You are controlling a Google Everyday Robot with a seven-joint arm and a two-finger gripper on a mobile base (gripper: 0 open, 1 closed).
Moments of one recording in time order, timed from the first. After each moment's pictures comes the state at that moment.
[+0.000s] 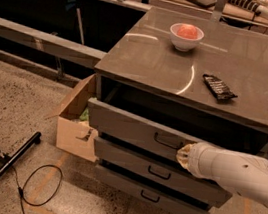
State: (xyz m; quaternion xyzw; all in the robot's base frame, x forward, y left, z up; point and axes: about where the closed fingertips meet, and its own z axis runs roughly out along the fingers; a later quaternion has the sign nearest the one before) arm 0.547 -0.194 0.642 -0.66 0.66 -0.14 0.33
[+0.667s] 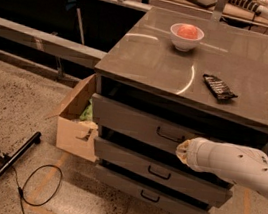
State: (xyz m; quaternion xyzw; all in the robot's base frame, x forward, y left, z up) arm 0.573 -0.195 0.632 -0.67 0.66 -0.14 0.32
